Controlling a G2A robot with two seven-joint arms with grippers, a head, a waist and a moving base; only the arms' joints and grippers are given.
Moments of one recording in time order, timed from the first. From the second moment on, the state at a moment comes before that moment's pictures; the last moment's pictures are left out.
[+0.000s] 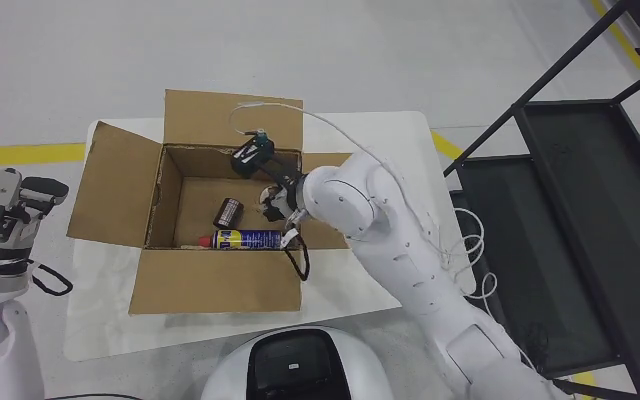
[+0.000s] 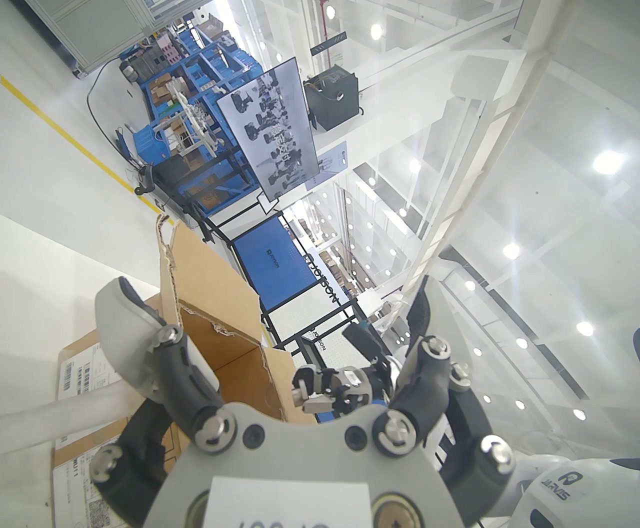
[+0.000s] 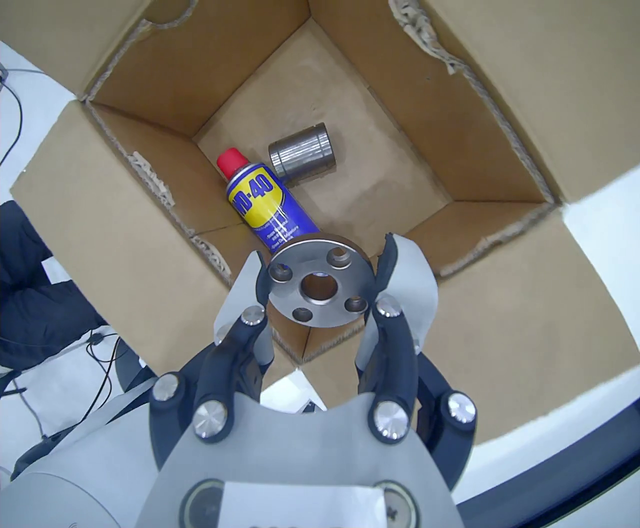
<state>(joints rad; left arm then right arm) 1.55 -1.15 -2.01 -1.73 -0.33 -0.48 -0.65 -0.93 -1.54 1.06 -1.88 -1.07 -0.04 1.51</state>
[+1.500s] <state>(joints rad) 1.55 -1.15 -2.01 -1.73 -0.33 -0.48 -0.65 -1.13 -1.45 1.34 -1.78 -1.06 0.10 1.54</state>
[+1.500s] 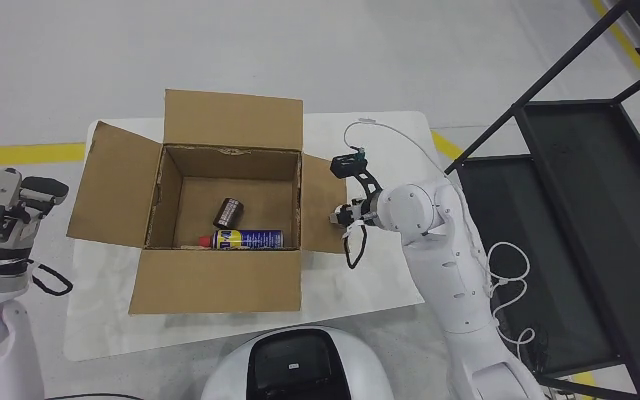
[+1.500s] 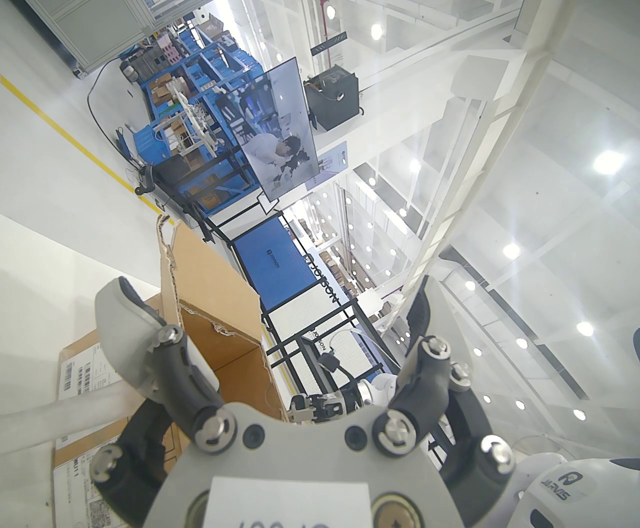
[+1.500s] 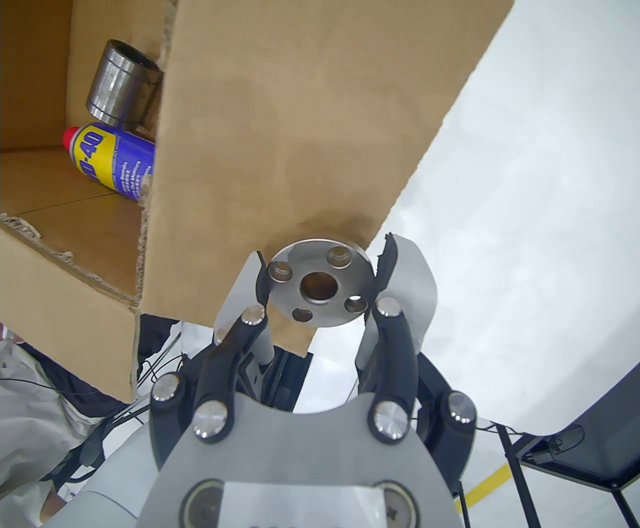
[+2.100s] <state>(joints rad) 1.55 -1.15 -2.01 -1.73 -0.33 -0.48 -0.65 -1.17 -1.43 1.37 -1.56 -1.06 0.15 1.34</state>
